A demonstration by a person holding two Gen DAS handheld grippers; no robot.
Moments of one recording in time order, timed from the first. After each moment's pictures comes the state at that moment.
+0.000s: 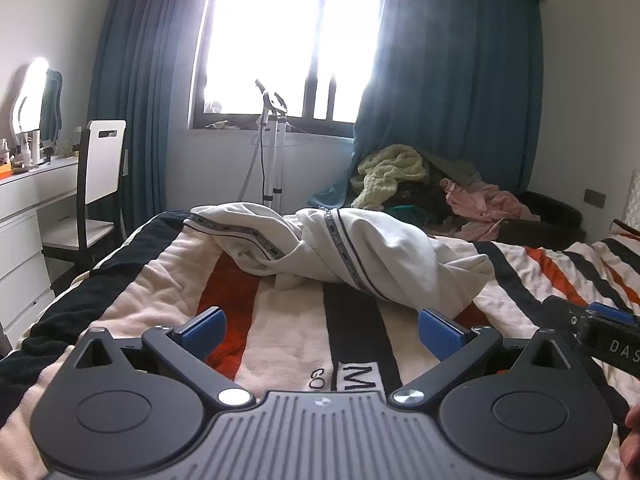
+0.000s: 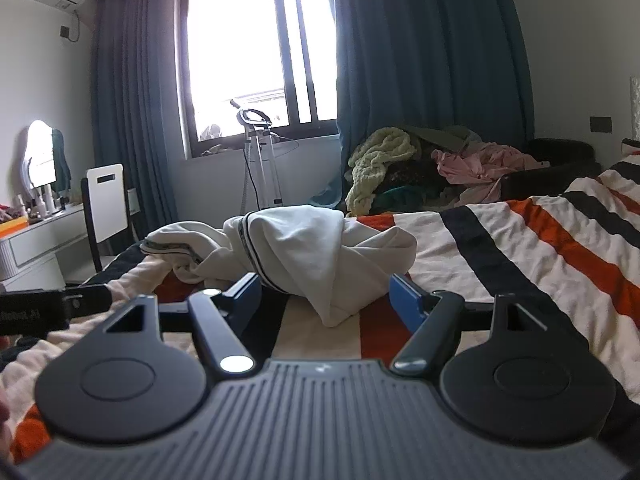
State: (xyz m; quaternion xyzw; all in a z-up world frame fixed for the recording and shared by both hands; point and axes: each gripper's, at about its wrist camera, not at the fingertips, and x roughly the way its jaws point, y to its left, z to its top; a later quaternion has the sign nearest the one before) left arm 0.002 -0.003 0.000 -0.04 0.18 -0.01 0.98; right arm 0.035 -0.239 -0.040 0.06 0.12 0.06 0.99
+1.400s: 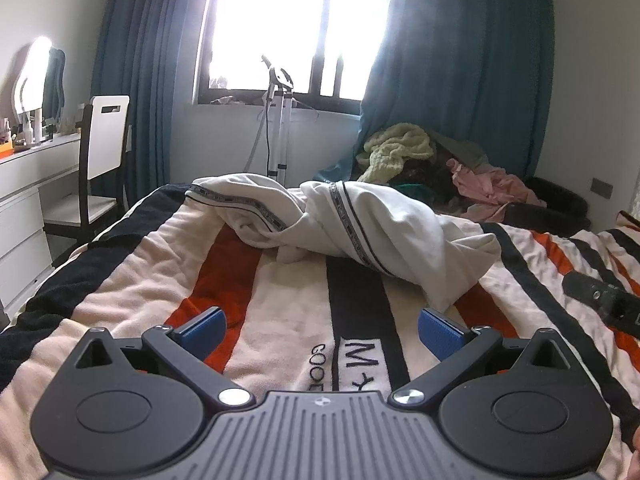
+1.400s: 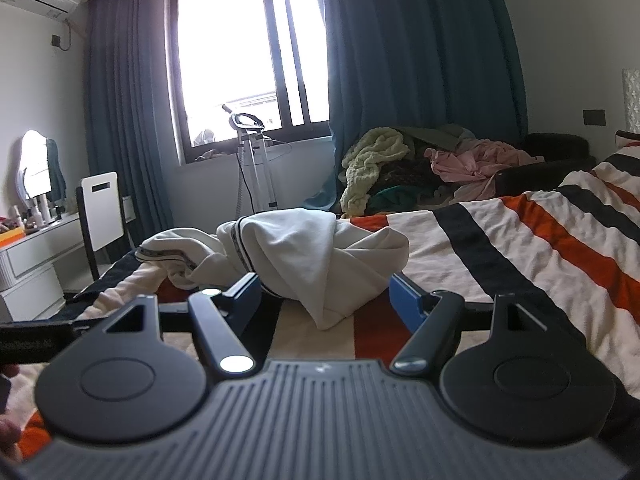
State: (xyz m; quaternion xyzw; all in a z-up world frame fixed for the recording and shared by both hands) left arm 0.015 -0.006 -0.015 -0.05 0.22 0.00 0.97; right arm 0.035 -0.241 -0.039 0.08 0.12 0.05 0.99
